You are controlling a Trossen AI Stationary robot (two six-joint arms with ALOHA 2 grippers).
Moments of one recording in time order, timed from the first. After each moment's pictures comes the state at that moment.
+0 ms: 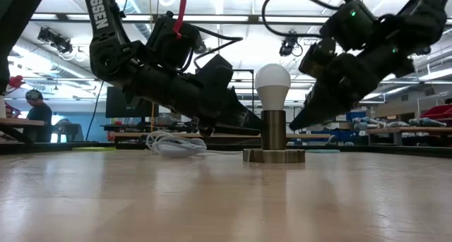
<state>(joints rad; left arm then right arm) 0.00 1.98 0.76 0.89 -0.07 -0.21 -0.02 1.45 0.44 0.40 -0.04 0.19</state>
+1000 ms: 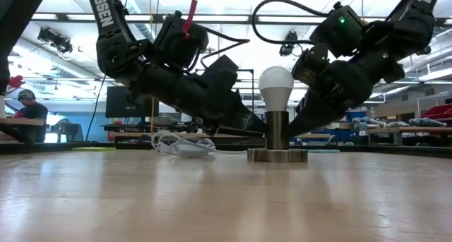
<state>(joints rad) 0.01 1.98 0.81 0.81 -0.04 -0.16 -0.03 1.56 0.49 0.43 -0.09 0.16</state>
